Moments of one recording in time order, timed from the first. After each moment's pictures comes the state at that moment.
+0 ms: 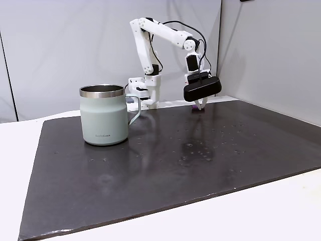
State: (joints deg) arm -48.6 107.8 130.5 52.7 -16.4
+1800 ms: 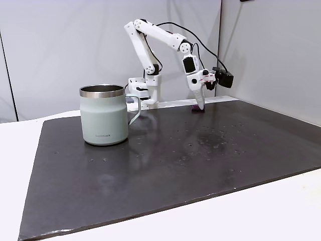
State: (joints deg) arm -55.2 115.6 141.9 45.9 -91.6
